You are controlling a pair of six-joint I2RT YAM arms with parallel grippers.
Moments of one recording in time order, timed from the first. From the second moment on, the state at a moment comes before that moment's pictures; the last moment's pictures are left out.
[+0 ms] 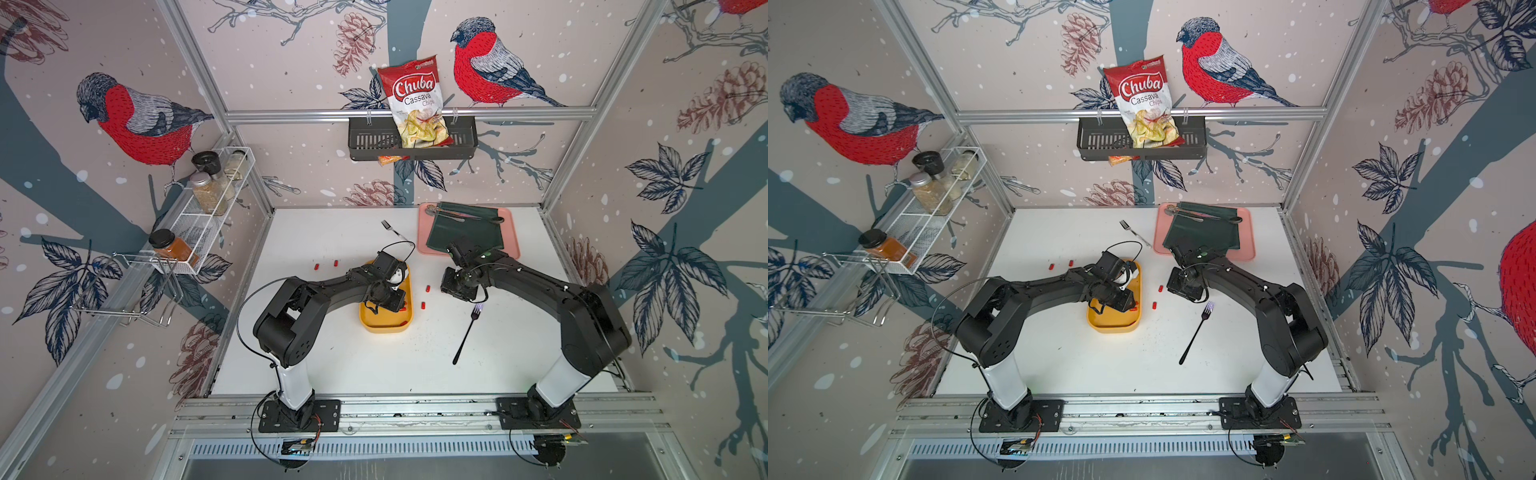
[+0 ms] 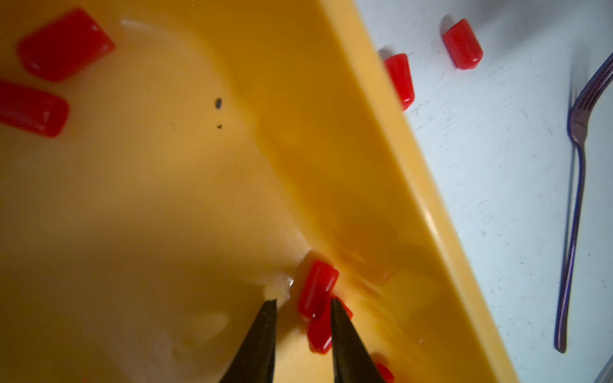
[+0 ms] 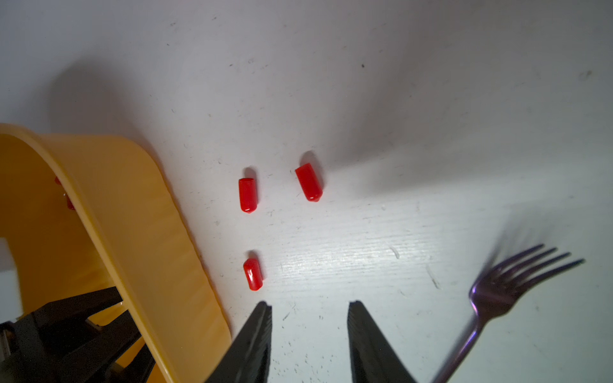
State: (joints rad) left arm -0.61 1.82 1.06 -0.38 0.29 -0.16; right arm 0.60 1.68 1.17 -0.72 -0.08 0.84
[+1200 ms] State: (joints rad) left arm -0.09 1.55 1.11 -0.48 0.24 -0.30; right arm 0.60 1.69 1.19 -0.72 -0.08 0.84
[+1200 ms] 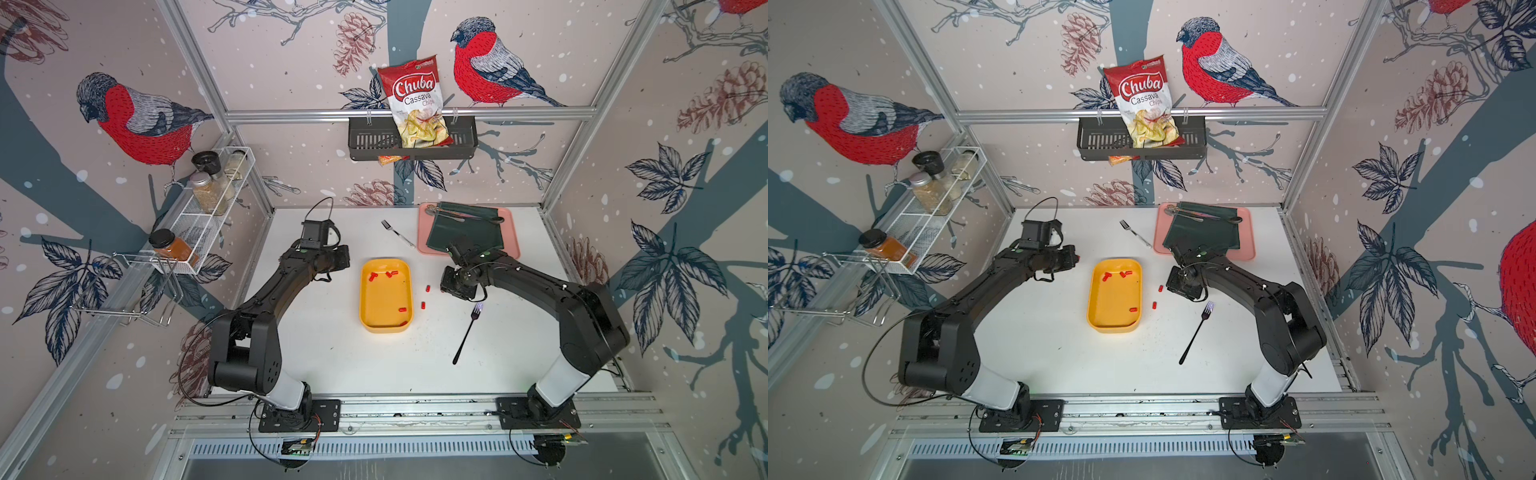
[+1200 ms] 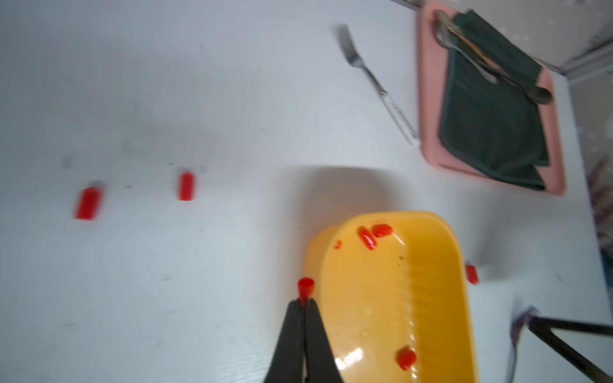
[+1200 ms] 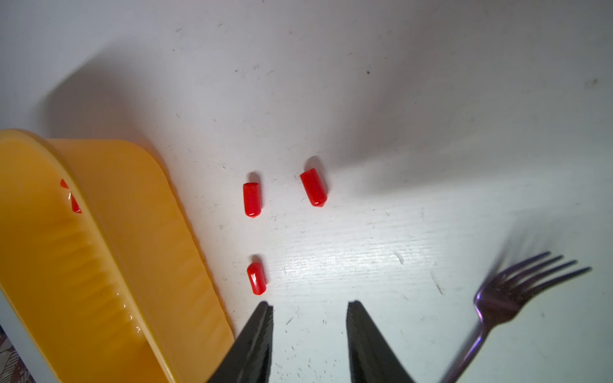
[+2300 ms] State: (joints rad) left arm -0.09 1.78 1.01 -0.38 0.05 -0.33; right arm 0.60 1.71 1.16 -0.71 -0.09 0.84
